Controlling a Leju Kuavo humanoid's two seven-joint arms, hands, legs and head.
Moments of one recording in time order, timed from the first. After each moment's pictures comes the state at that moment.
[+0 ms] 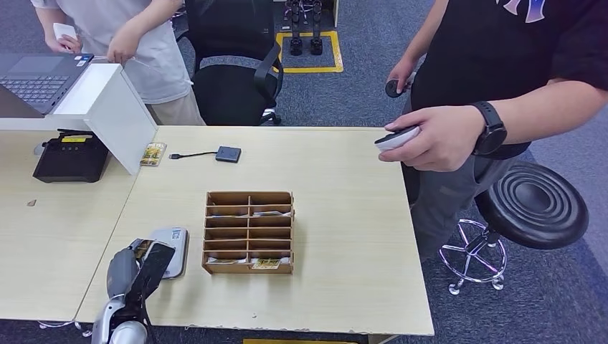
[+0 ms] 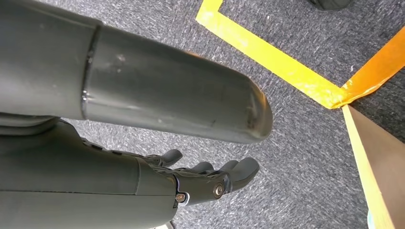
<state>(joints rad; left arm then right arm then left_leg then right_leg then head) 0.06 0.08 -0.01 -1.30 -0.66 0.50 -0.05 -0.04 0.00 0.54 -0.17 0.21 -0.40 -0.18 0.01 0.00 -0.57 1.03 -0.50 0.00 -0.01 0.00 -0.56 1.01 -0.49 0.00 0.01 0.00</state>
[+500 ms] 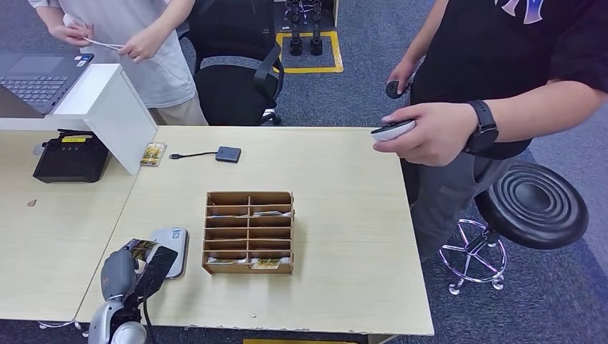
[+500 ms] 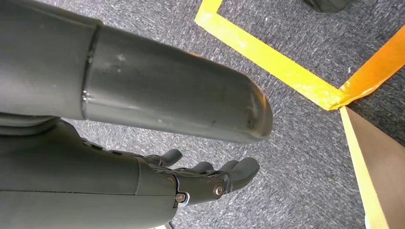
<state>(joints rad) 0.04 0.07 0.03 -1.25 -0.81 0.54 -0.01 -0.04 0.00 0.54 -0.17 0.21 -0.40 -0.19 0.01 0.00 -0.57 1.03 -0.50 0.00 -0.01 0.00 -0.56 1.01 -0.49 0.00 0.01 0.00</state>
